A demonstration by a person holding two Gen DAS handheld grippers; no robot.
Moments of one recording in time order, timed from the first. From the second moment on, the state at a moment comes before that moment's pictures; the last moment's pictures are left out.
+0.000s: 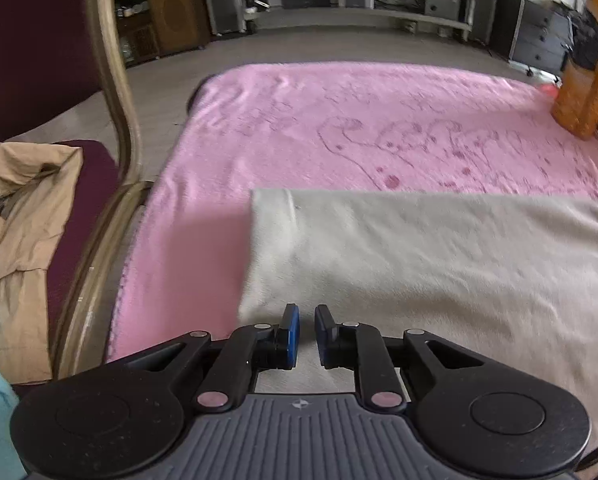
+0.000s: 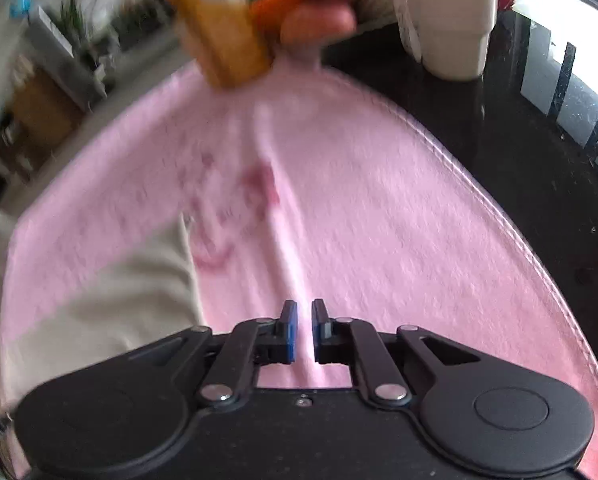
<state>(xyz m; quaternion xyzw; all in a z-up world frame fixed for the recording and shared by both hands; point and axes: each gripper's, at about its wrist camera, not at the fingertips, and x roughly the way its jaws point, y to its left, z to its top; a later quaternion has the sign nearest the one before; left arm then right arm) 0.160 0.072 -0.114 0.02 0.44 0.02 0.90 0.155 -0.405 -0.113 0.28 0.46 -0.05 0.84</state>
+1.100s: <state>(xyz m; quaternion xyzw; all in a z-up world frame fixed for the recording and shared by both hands) 0.223 0.120 -0.110 -0.03 0.39 0.14 0.91 0.207 -0.419 -0.146 0.41 0.32 -0.07 0.85</state>
